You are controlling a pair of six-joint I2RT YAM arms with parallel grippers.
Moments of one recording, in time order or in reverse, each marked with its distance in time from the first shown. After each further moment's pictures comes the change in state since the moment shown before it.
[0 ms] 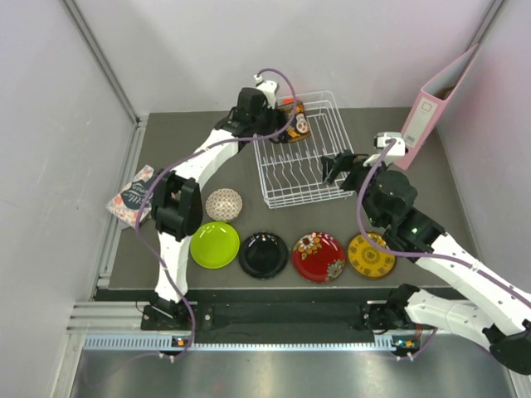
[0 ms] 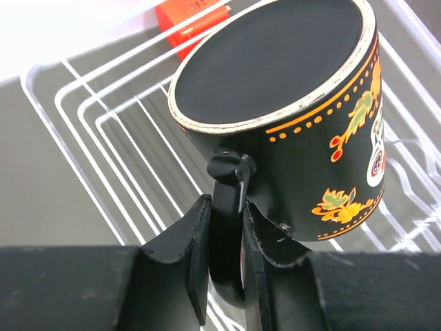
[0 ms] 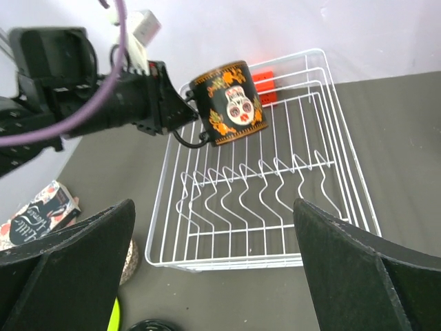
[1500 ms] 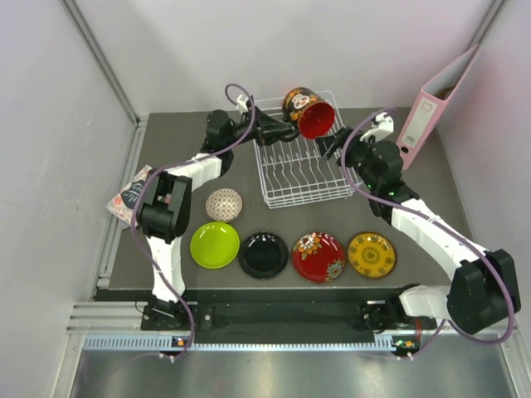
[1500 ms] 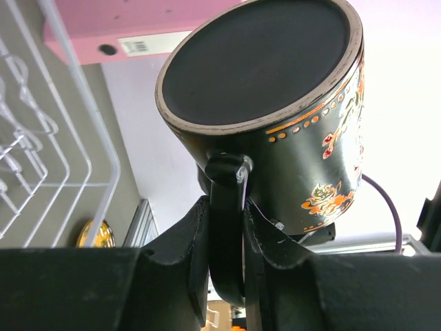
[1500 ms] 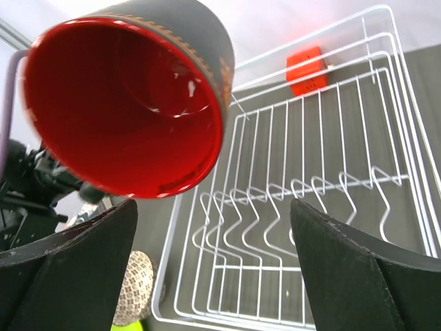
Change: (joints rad) left arm 0.122 -0.076 -0.490 1.059 0.858 -1.584; right arm -0.369 0.361 -0.029 0.357 -0.517 0.232
